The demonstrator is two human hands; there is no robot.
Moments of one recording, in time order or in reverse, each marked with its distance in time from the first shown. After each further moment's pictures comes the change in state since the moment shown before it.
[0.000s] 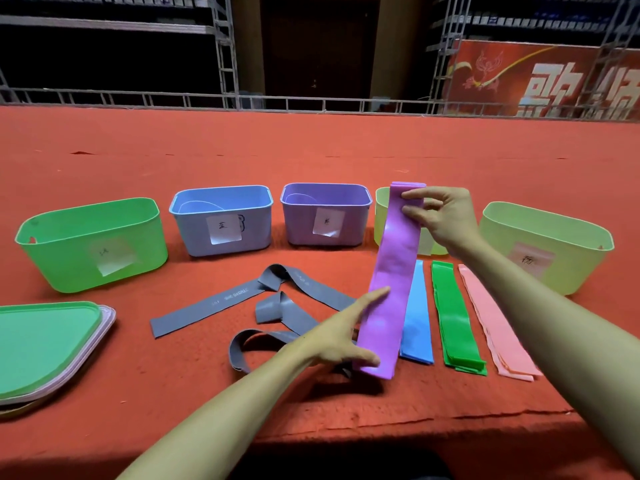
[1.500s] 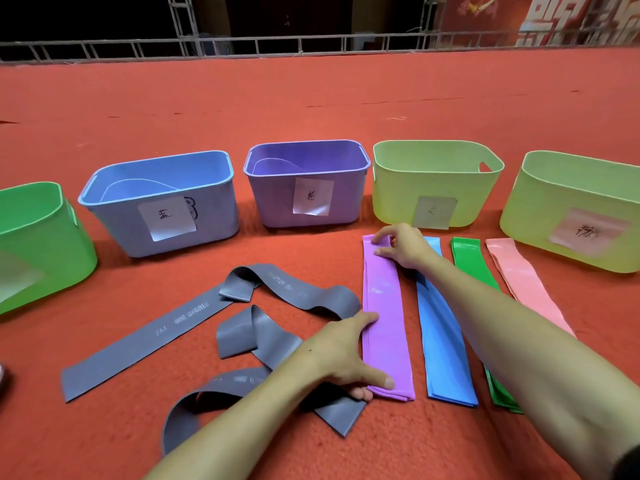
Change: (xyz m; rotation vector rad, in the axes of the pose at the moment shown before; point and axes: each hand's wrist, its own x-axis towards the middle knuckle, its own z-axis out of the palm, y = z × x) left_hand 0.064 -0.040 -0.010 -0.135 -0.212 -0.552; right_hand 0.042 0.217 0.084 -0.586 -0.381 0.256
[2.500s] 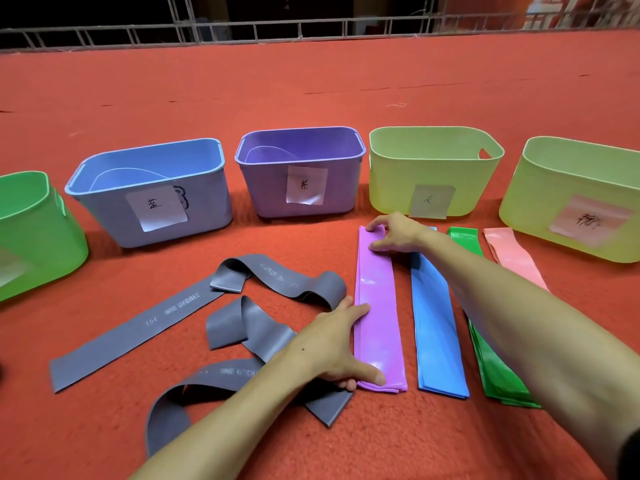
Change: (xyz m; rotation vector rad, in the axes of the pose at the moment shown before) left_hand 0.001 -0.001 0.002 0.375 0.123 0.076; right_hand 0.017 0.004 -0.007 -0.100 -0.280 0.055
